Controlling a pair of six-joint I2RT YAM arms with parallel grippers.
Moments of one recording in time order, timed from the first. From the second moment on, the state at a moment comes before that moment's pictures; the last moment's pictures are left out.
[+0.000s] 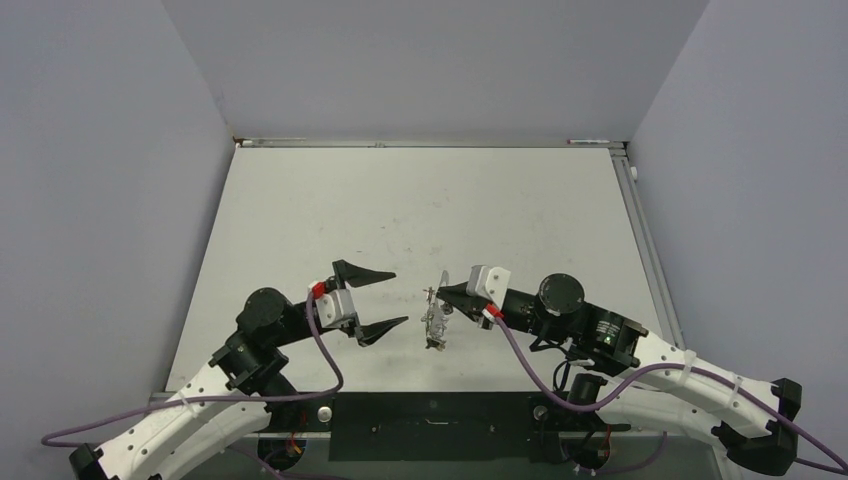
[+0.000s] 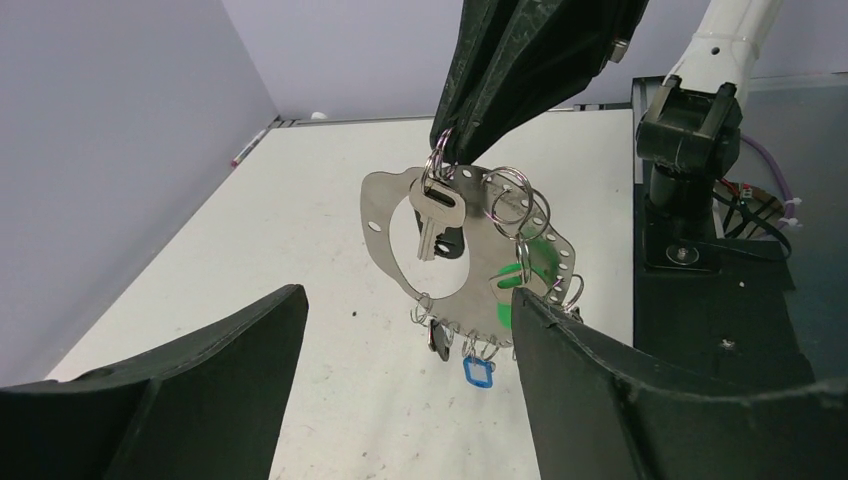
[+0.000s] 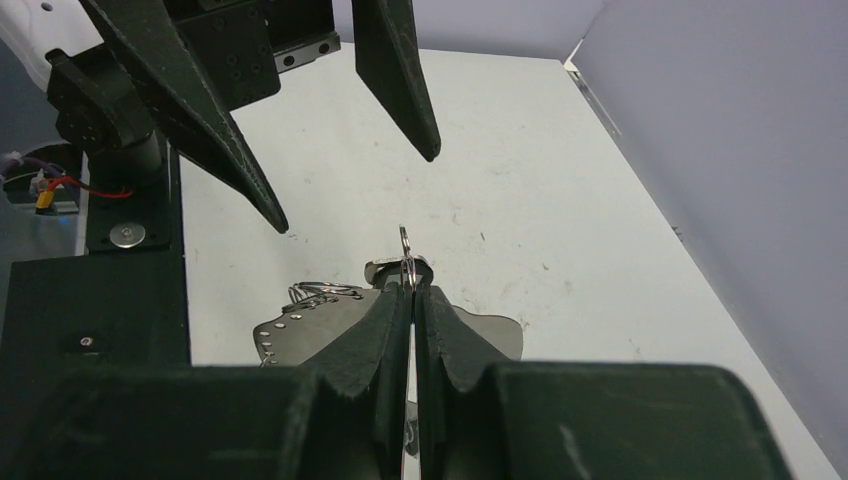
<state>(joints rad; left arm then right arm) -0.80 0.54 0.50 0.14 0.49 0.14 1.10 0.76 0.79 -0.11 -0.14 -0.31</state>
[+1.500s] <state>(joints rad) -0.80 0.69 0.65 0.01 0.63 0.29 1.13 0.90 0.80 -0.16 -0.11 -0.30</state>
